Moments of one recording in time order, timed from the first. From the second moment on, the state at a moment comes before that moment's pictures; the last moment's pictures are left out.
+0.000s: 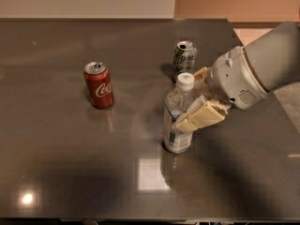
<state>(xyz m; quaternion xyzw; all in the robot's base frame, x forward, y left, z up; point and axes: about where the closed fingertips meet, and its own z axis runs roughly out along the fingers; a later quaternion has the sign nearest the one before) 0.416 -0.069 0.929 -0.63 0.69 0.20 0.31</state>
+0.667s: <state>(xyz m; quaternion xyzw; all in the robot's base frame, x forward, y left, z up) 0.432 -0.082 0.957 -0.62 0.70 0.17 0.30</state>
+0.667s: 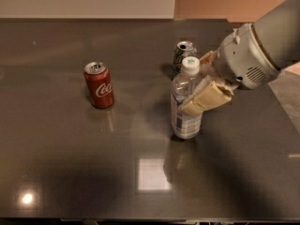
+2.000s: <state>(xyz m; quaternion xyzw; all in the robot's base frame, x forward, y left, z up) 0.405 -0.105 0.955 -0.73 0.68 -0.05 0.10</state>
